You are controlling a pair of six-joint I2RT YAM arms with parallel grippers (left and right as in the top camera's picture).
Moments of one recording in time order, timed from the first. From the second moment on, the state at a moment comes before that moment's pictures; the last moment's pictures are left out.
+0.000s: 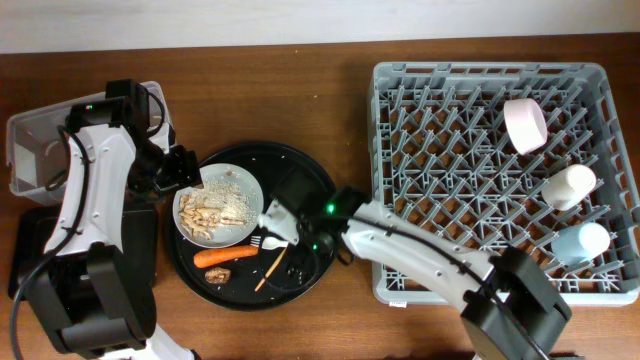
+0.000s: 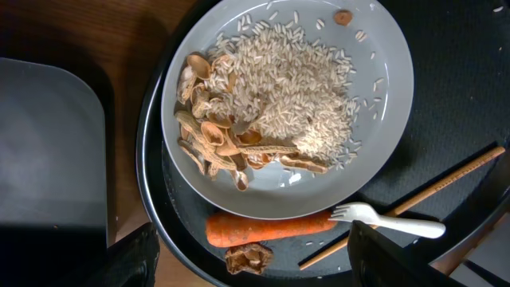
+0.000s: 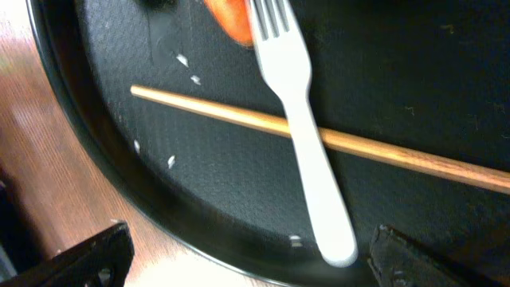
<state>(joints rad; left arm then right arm) 0.13 1.83 1.58 -1.32 0.13 -0.14 0.85 1.80 1.28 -0.77 -0.21 -0.25</state>
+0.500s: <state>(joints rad) 0.13 1.83 1.58 -1.32 0.13 -0.14 0.86 1.91 1.17 -0.59 -0.13 -0.25</state>
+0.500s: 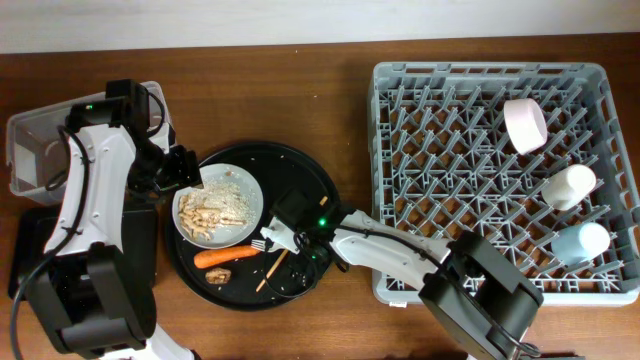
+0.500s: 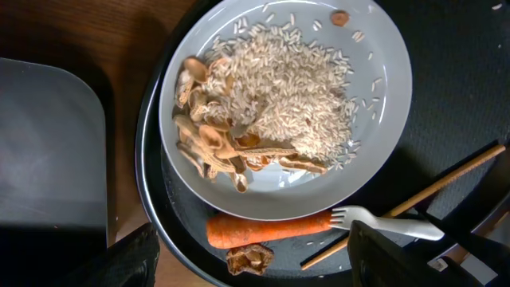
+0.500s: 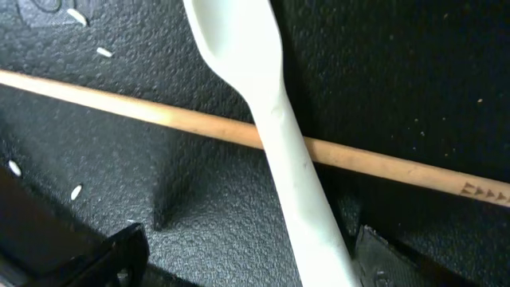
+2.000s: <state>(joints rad) 0.13 1.83 1.58 -1.32 0.13 -0.14 0.77 1.62 1.34 -0.76 0.02 -0.04</state>
